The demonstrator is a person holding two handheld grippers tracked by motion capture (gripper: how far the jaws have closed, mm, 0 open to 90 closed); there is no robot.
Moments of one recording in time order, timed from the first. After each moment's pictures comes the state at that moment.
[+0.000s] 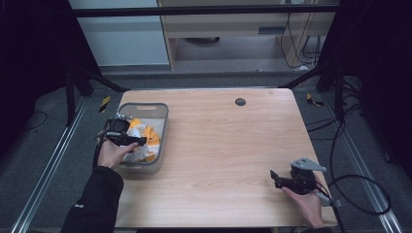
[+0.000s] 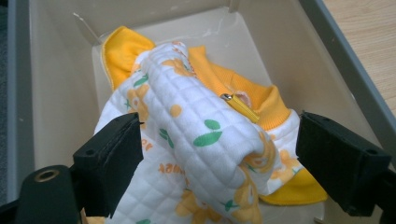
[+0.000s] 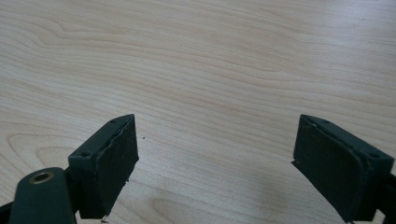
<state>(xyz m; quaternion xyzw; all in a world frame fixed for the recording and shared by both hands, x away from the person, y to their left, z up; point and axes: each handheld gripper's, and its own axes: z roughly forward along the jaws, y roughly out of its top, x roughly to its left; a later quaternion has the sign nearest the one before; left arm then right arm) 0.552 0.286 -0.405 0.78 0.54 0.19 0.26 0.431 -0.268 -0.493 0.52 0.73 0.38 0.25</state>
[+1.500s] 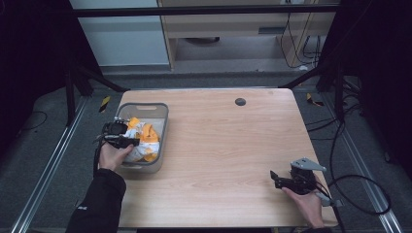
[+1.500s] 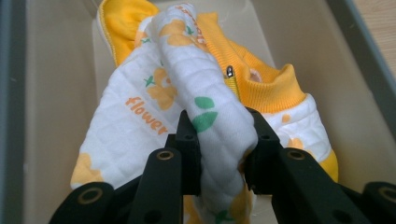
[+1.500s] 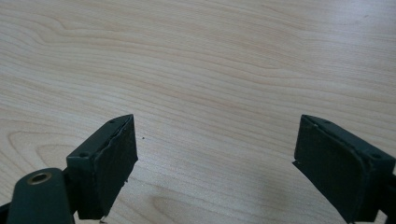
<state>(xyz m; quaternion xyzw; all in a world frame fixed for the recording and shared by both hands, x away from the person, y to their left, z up) 0.545 0.294 -0.409 0.76 0.57 0.17 0.26 0.431 -0.269 -0.494 0.52 0.73 0.38 0.25</state>
